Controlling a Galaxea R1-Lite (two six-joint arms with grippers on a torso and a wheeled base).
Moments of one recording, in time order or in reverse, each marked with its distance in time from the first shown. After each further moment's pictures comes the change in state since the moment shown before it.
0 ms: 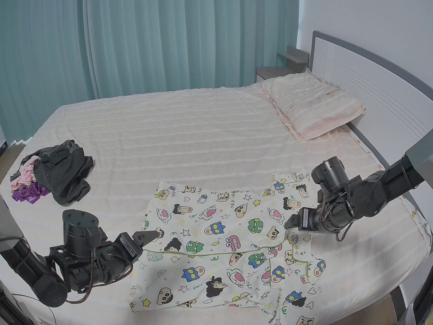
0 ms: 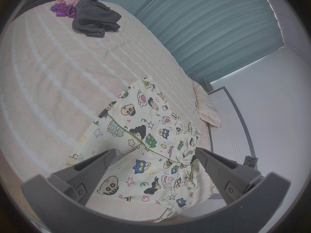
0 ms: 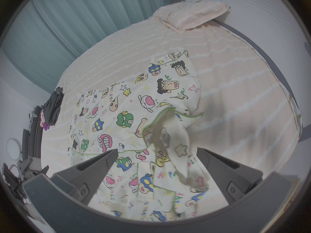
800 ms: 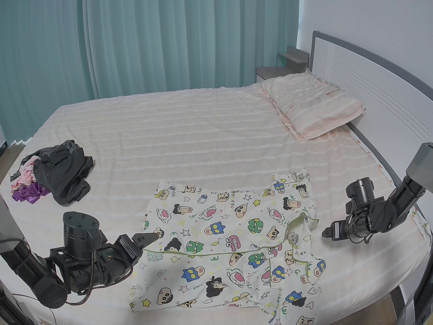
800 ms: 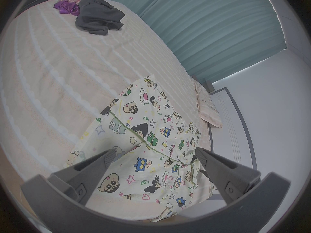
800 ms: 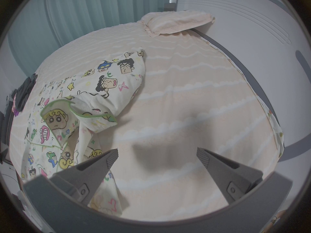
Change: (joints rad) left arm -0.006 0.002 0.012 -0.001 0.004 -0.026; right arm -0.266 0.072 0.277 -0.373 -0.108 -0.367
